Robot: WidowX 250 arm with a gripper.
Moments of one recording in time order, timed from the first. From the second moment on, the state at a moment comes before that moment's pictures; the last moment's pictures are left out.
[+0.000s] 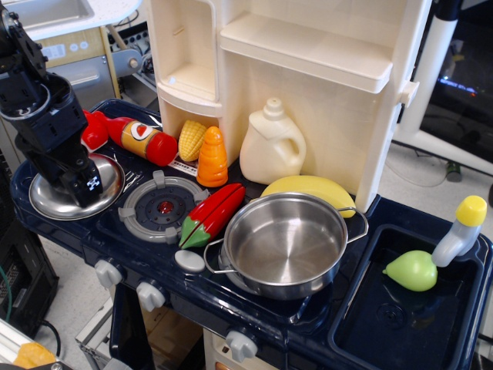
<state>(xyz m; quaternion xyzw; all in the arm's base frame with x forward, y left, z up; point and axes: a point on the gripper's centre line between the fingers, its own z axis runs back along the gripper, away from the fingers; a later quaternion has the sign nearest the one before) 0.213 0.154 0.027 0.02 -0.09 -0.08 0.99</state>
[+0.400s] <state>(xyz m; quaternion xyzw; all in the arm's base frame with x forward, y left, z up) 0.222 0.161 0.028 0.02 -0.12 -0.12 0.99</state>
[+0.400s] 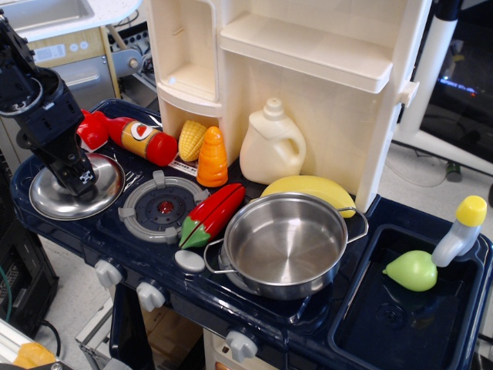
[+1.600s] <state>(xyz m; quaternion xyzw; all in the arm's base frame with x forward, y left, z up) 0.203 0.002 0.132 0.01 -0.04 0.06 1.00</state>
